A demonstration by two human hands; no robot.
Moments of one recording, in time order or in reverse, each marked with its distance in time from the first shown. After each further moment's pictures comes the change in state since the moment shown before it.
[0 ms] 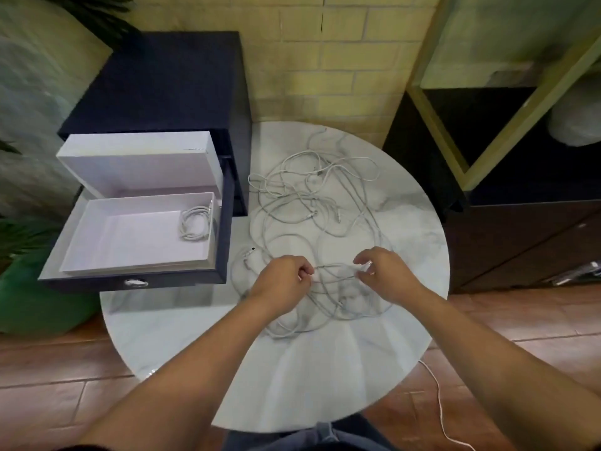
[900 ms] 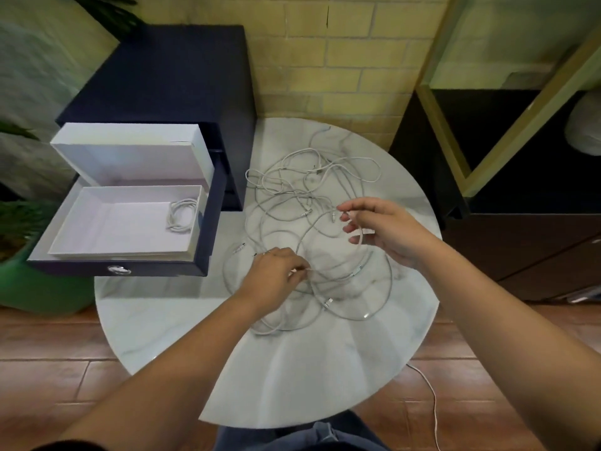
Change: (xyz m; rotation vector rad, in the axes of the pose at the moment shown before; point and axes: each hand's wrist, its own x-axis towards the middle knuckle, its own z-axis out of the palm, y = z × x) left_hand 0.007 0.004 0.018 0.127 0.164 0.219; right_hand 0.013 -0.040 -0.092 1.037 -0.189 0.001
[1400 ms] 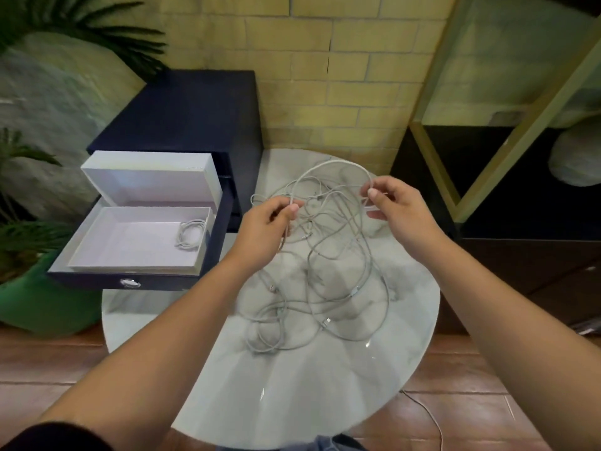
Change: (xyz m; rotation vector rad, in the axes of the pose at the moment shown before) left_hand 0.041 0.047 -0.083 -0.628 0.333 -0.126; right_hand -0.006 -0.045 -0.009 -0.274 0.303 -0.367
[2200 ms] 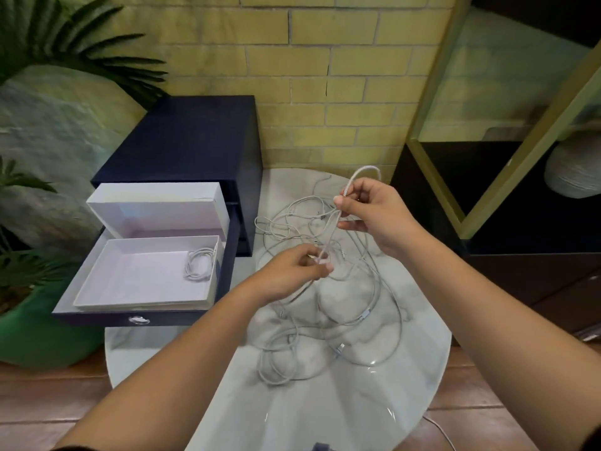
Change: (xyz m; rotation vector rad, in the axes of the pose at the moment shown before) left_hand 0.011 -0.015 -0.002 0.052 -0.509 -0.222; right_hand 0.029 -0.041 0.045 0.302 -0.117 0.074
